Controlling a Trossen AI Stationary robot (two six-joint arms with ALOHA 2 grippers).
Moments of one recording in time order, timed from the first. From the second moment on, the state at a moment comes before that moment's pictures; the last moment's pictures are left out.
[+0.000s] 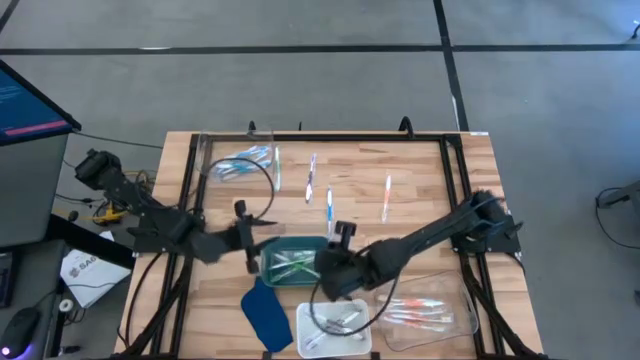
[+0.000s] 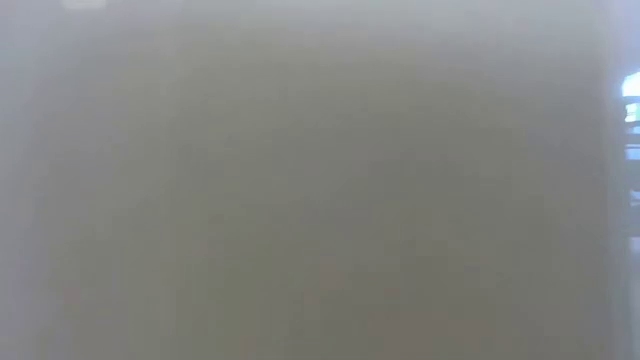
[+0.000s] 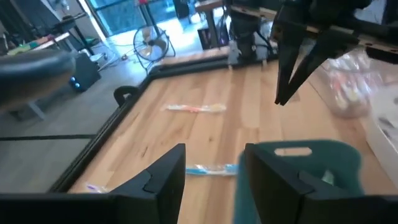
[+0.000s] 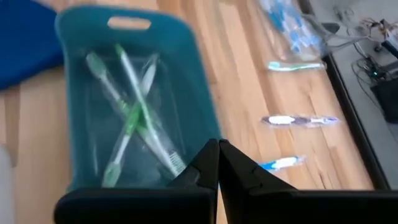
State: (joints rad) left arm -0.56 1.05 0.63 0.01 -0.88 -0.03; right arm 0.43 1.94 1.66 -0.79 0.71 0.32
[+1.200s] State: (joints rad) left arm 0.27 0.85 0.32 0.61 -0.05 0.15; right arm -0.22 1.52 1.13 -0.81 0.41 0.55
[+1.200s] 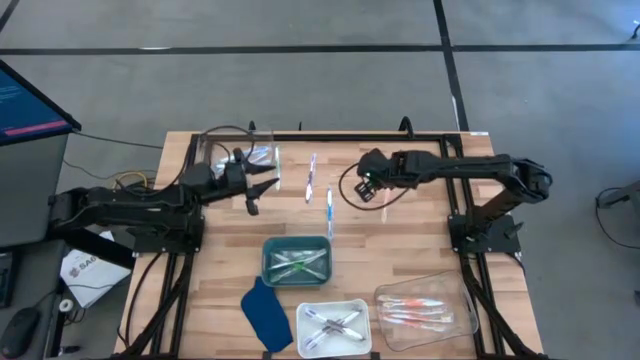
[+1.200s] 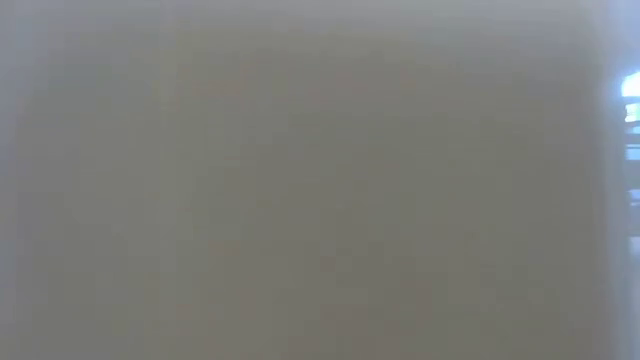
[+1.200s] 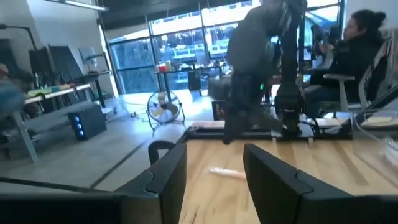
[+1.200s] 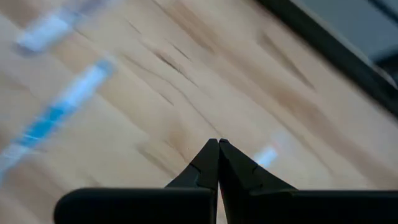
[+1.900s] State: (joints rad) left arm 0.28 0.95 0.32 0.61 -0.05 0.24; right arm -0.37 1.53 0.99 -0.98 -0.11 0.66
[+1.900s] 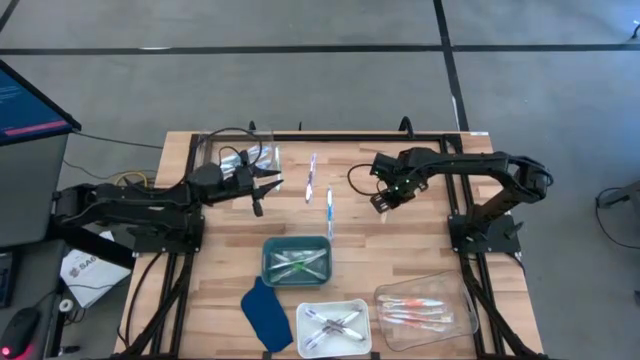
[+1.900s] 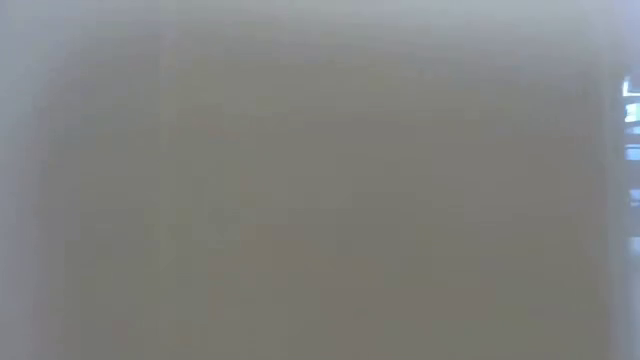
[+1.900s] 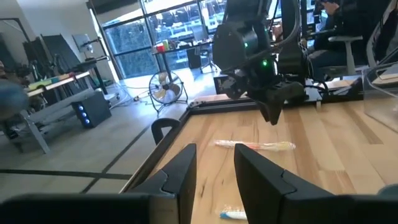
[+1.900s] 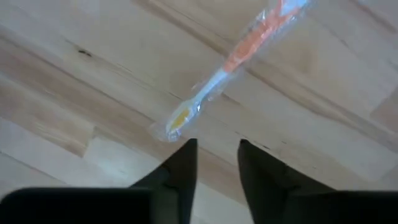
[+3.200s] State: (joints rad) left arm 0.28 0.95 0.32 0.61 0.02 0.22; right arm -0.47 1.53 1.01 -0.81 0.03 0.72
